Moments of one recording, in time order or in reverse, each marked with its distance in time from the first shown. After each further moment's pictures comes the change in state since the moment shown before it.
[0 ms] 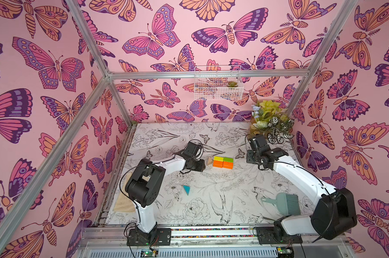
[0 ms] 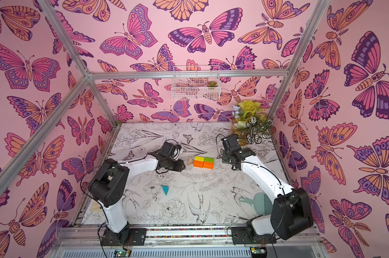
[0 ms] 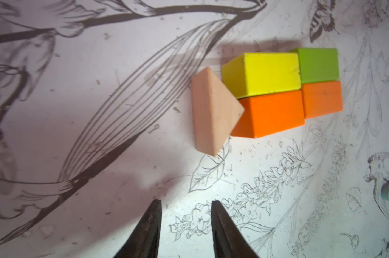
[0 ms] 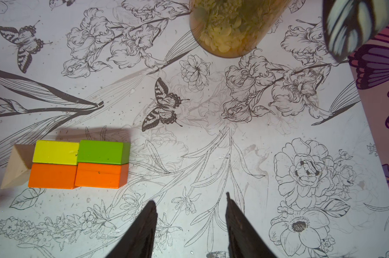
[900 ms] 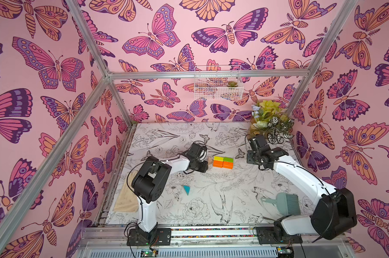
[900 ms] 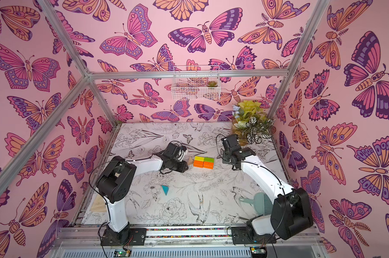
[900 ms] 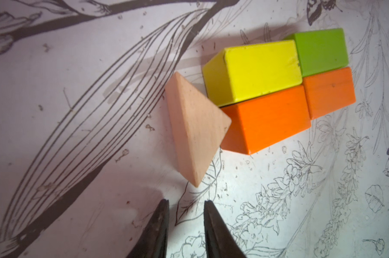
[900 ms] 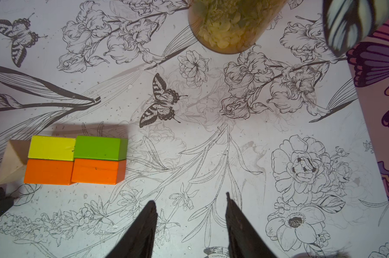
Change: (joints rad) left arm -0.023 0.083 0.039 0.049 -0.001 0.061; right arm 0.000 0.000 0.006 -0.022 0.000 -0.004
